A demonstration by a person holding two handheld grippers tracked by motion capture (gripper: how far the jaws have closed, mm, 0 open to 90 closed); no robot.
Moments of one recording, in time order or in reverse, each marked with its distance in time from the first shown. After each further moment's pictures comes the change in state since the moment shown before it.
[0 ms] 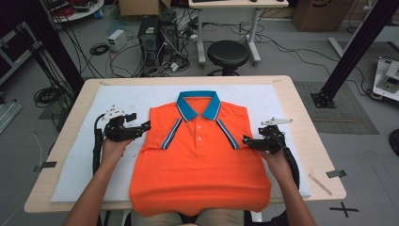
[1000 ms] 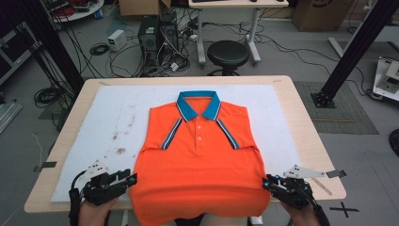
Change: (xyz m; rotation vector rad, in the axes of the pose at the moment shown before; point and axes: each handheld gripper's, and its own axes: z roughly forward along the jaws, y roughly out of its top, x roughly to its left) left arm -0.091 -0.081 -0.119 0.160 0.013 -0.166; right arm 0.049 -0.104 -0.114 0.014 0.069 0.007
